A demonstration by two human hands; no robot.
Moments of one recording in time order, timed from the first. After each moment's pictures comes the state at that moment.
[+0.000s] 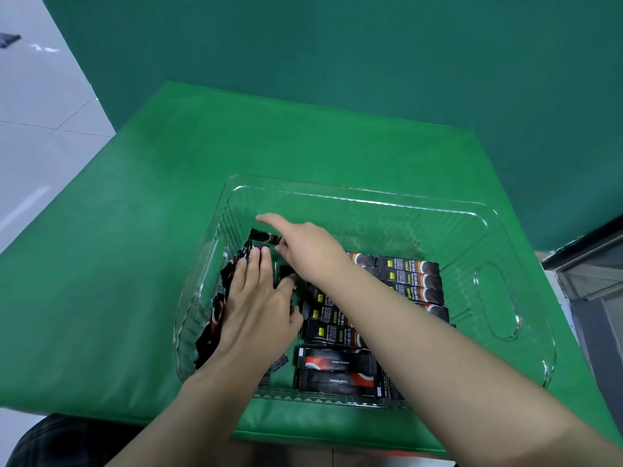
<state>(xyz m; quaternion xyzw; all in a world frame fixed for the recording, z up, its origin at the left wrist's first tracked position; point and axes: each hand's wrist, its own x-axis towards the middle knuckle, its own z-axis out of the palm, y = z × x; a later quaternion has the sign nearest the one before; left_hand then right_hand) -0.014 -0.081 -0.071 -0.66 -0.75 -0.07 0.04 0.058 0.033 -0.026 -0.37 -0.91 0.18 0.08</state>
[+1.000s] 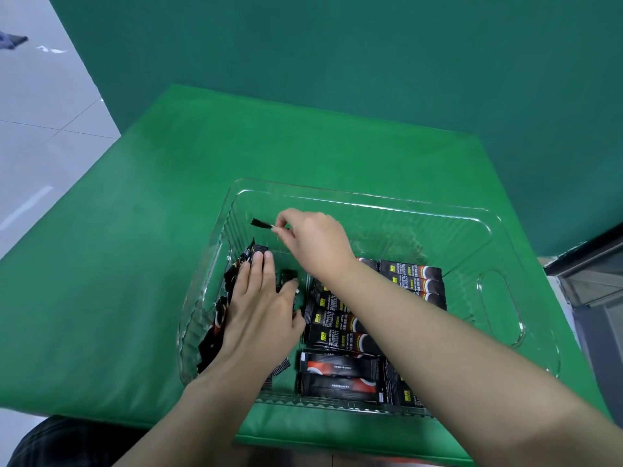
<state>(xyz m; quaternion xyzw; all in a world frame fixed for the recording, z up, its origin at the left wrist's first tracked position) -0.012 -0.083 -0.062 -0.65 -0.76 -0.06 0.03 0.058 0.037 -0.015 -0.36 -0.90 0.09 0.21</state>
